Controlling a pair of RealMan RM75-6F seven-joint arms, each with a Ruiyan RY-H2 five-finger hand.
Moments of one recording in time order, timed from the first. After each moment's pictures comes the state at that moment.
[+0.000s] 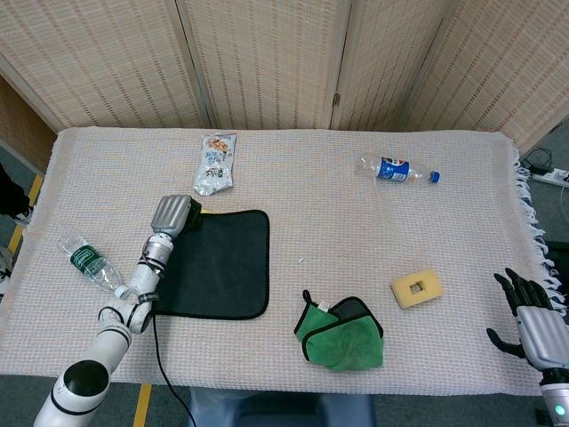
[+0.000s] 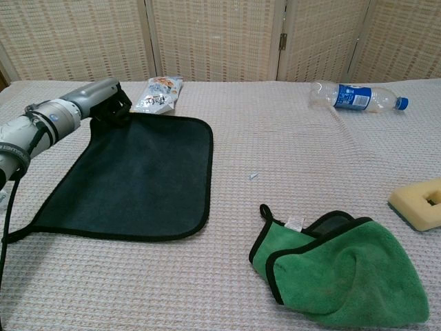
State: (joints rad) left arm -0.94 -2.03 -0.19 -0.22 1.36 0.81 -0.57; right arm 0.04 -1.04 0.00 -1.67 -1.42 1.35 0.03
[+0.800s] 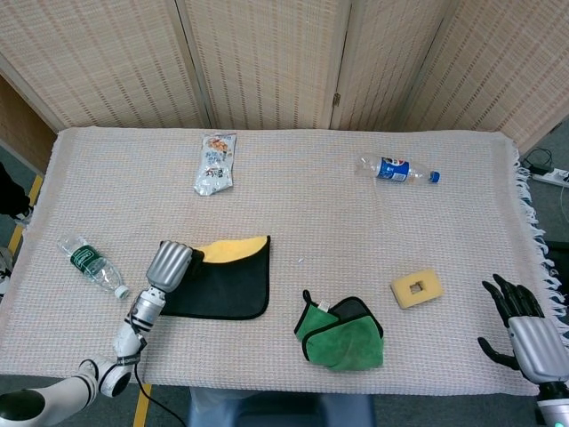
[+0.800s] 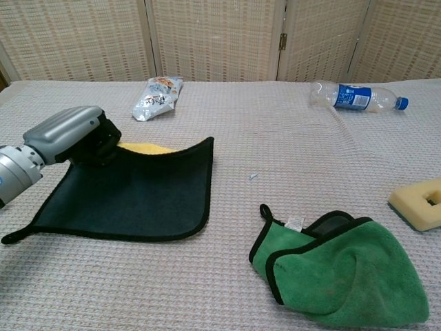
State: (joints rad) left arm -0.63 -1.81 -0.05 -0.86 1.49 1.28 -0.19; right arm 0.00 -1.03 -0.04 -1.69 -1.57 1.45 0.05
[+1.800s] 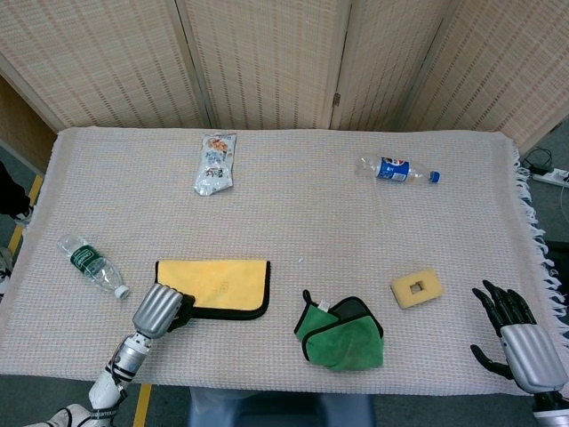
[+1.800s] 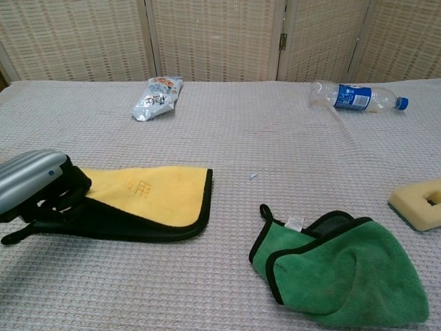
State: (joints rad) left arm -0.44 -1.69 0.08 -1.14 1.60 1.37 -0.06; right arm -0.02 -1.03 -0.07 -1.70 -1.65 1.49 0.03
